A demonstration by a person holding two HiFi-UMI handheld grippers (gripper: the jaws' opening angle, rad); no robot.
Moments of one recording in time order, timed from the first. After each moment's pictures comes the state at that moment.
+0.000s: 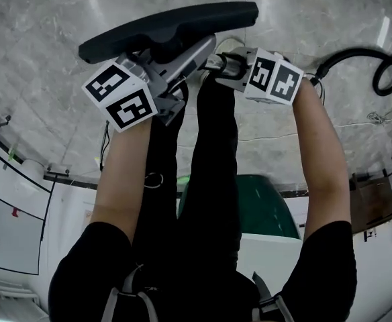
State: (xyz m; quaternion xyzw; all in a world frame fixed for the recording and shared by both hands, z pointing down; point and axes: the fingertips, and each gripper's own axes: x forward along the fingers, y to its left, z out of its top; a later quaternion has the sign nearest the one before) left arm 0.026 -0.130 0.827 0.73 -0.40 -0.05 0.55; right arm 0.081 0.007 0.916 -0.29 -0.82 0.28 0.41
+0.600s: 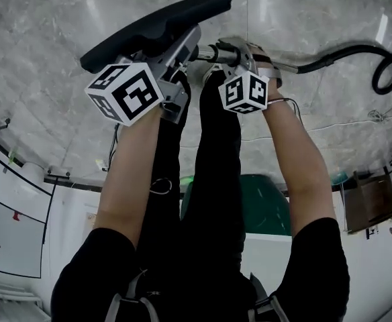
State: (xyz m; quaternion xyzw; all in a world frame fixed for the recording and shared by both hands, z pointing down) left arm -0.020 -0.109 0.876 0.62 -0.51 0.00 0.60; right arm 0.059 -0.034 0.991 0.03 -0.88 0.03 0.47
